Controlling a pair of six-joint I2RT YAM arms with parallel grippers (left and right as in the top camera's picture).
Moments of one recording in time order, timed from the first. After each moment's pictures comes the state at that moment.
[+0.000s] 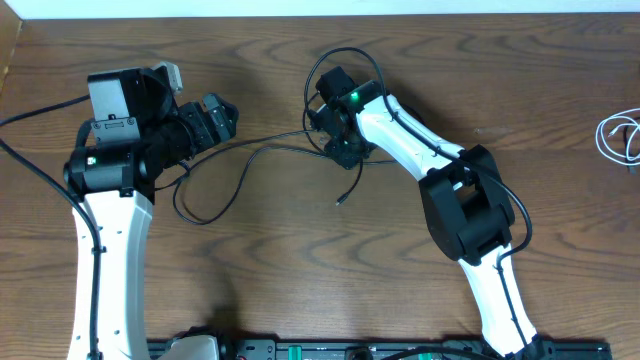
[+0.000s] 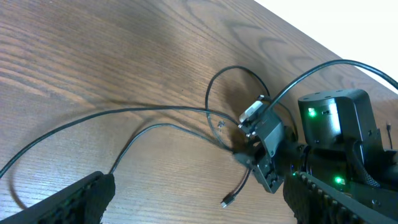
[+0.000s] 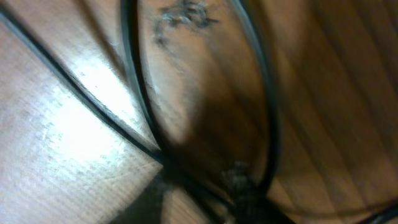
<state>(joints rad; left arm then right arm) 0.11 1.33 1.31 -0.86 0.38 -0.35 0.57 2.36 1.89 -0.98 -0.03 -0.23</state>
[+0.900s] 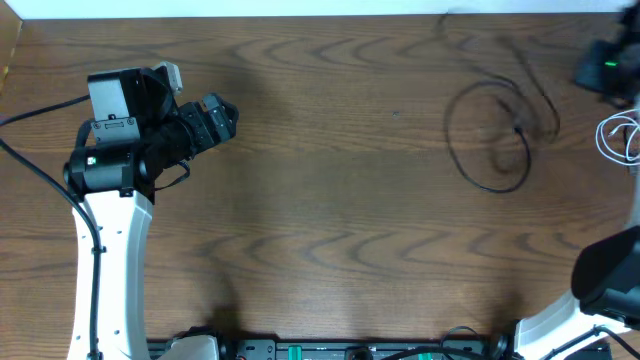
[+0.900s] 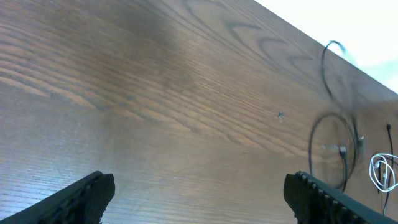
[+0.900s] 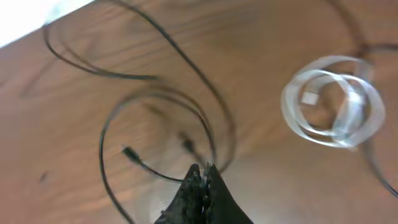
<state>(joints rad) 0.11 1.33 1.31 -0.86 0.38 -0.35 -0.34 1.84 1.85 -0.99 -0.01 0.20</state>
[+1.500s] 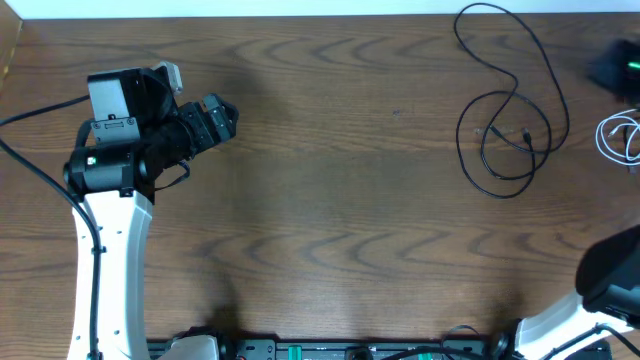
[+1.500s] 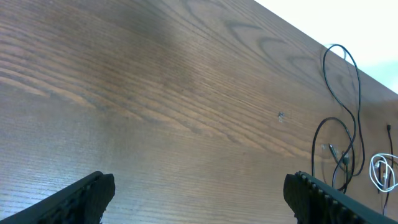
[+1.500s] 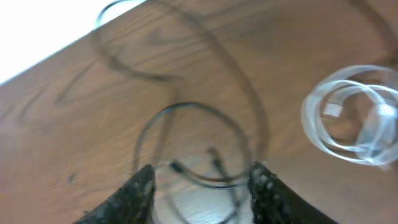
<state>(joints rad) 0.11 1.33 1.31 -0.86 0.38 -0.35 -0.33 1.86 1.85 -0.95 -0.18 0.14</state>
